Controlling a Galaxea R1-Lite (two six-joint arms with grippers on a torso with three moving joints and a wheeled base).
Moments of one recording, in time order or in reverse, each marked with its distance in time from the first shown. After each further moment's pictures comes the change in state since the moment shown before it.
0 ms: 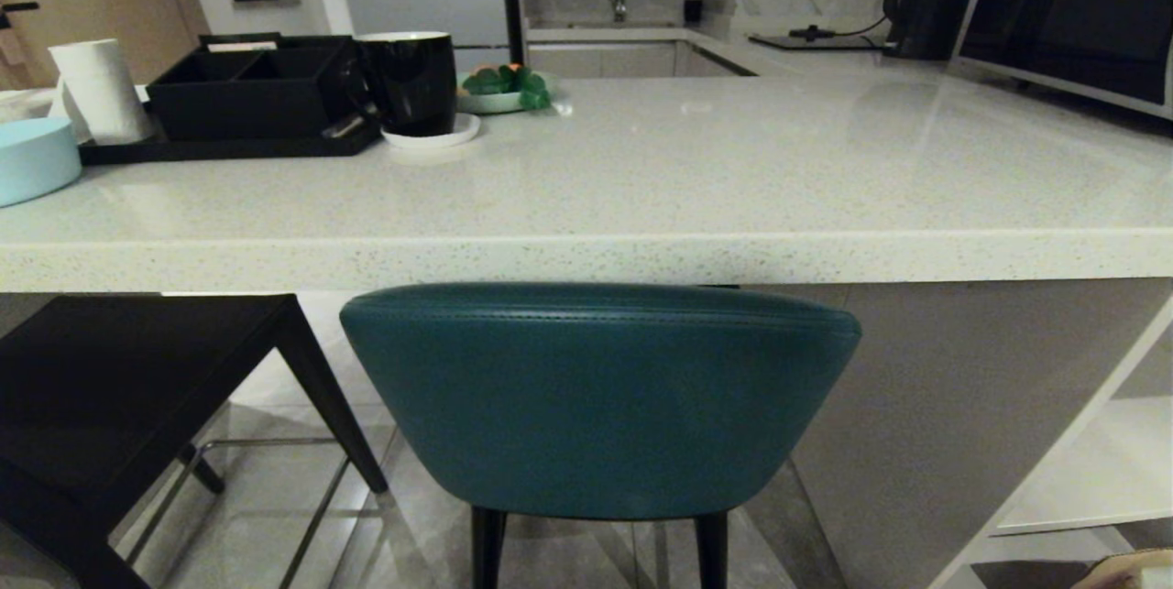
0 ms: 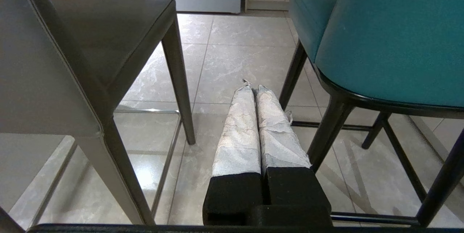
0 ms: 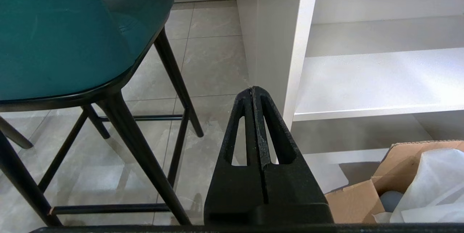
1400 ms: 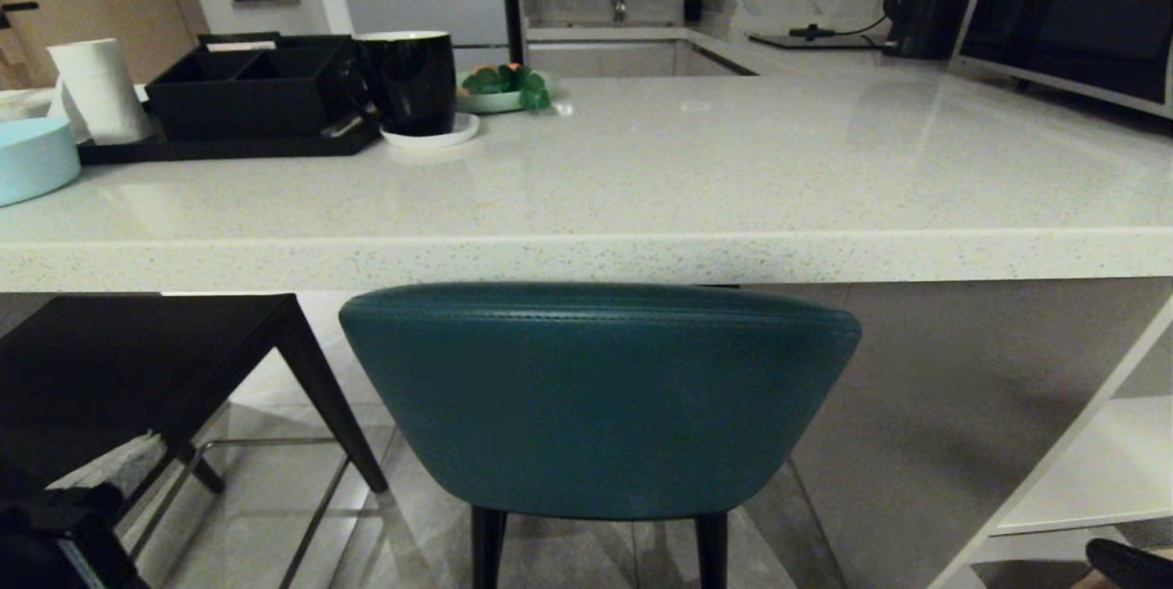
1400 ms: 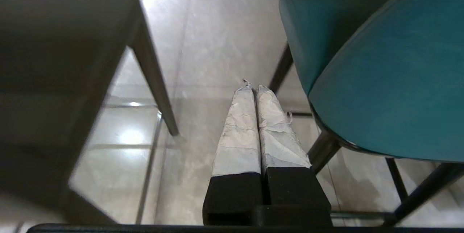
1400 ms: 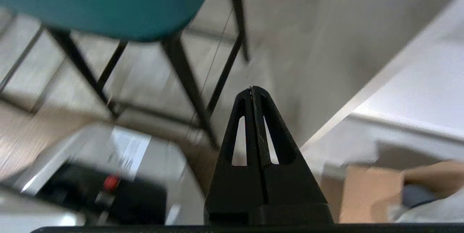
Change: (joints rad) left arm -0.021 0.955 -0.114 -0.653 -0.052 -0.029; right arm 0.097 0.706 -0.296 0.006 0.212 -0.113
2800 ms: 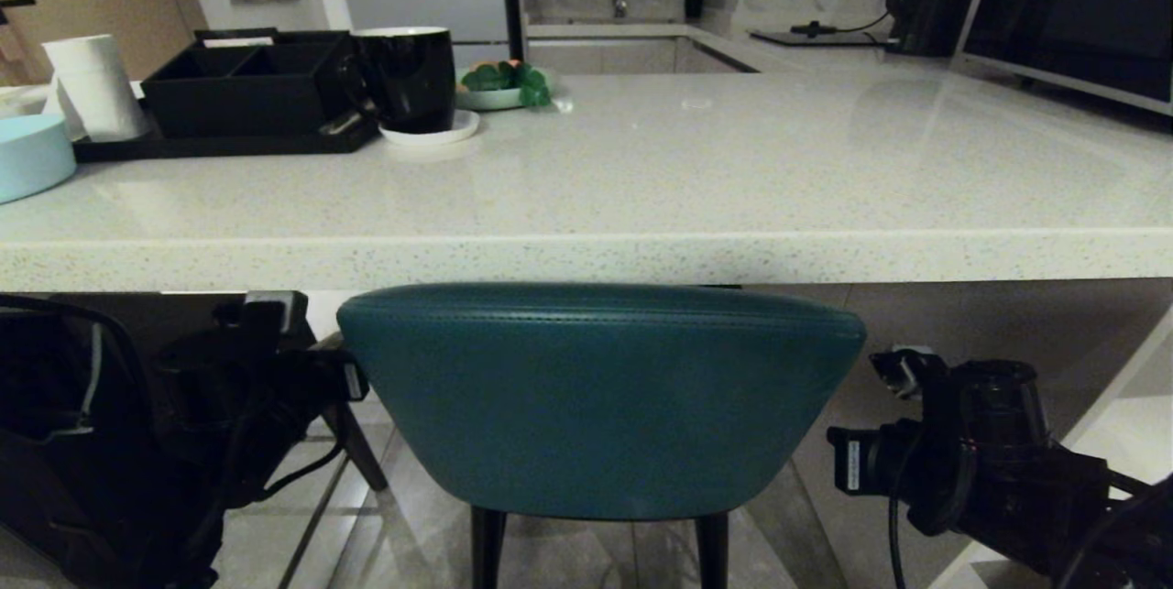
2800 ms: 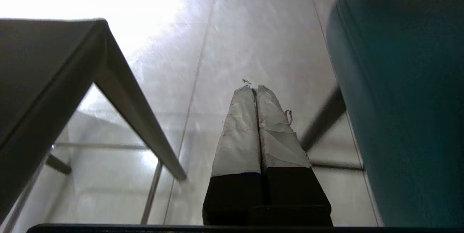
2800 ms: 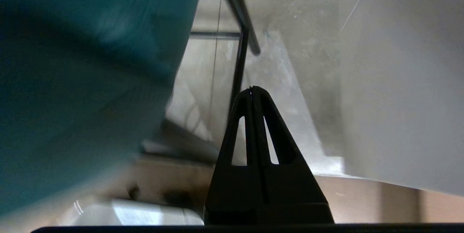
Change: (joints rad) left arm -0.110 1.091 -0.305 -0.824 0.225 0.027; right arm 0.259 1.119 -0.073 -0.907 -0.328 0.330
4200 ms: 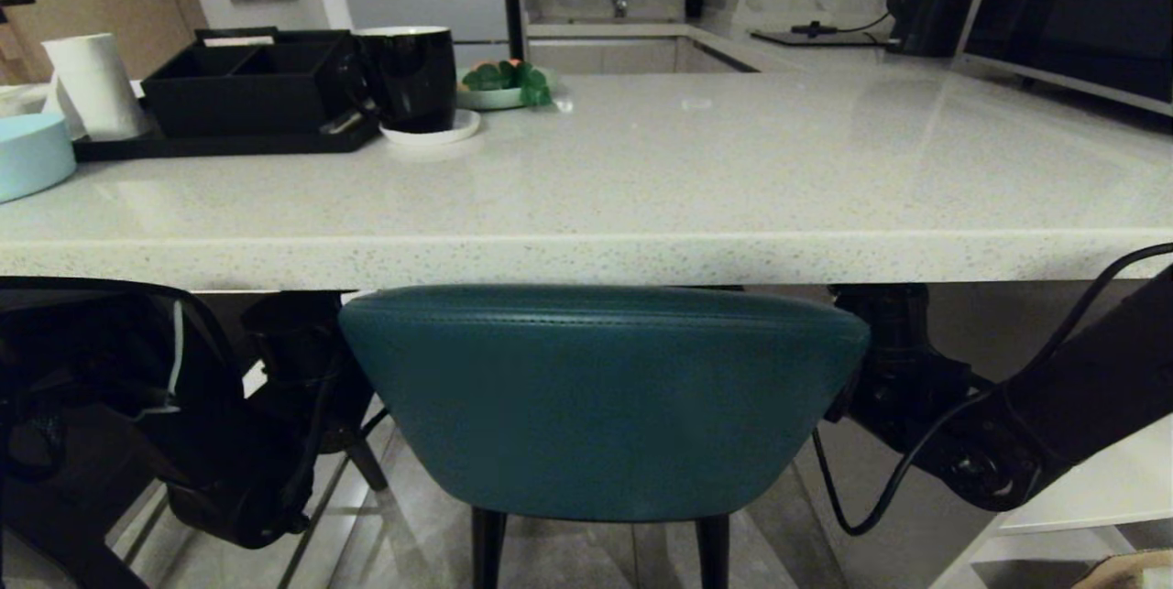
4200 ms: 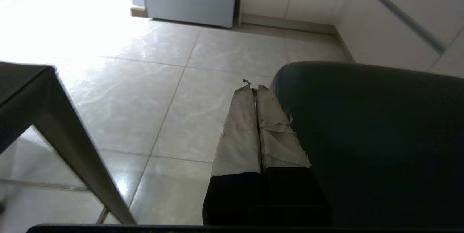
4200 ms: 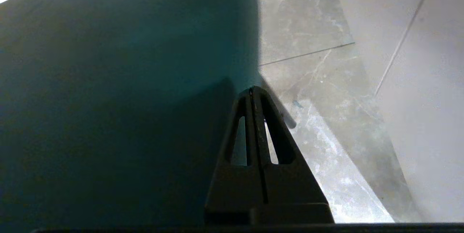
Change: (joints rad) left arm -0.183 0.044 -0.207 0.000 0.170 -0.089; right arm 0.037 0.189 -0.381 -0.008 -0.120 0.190
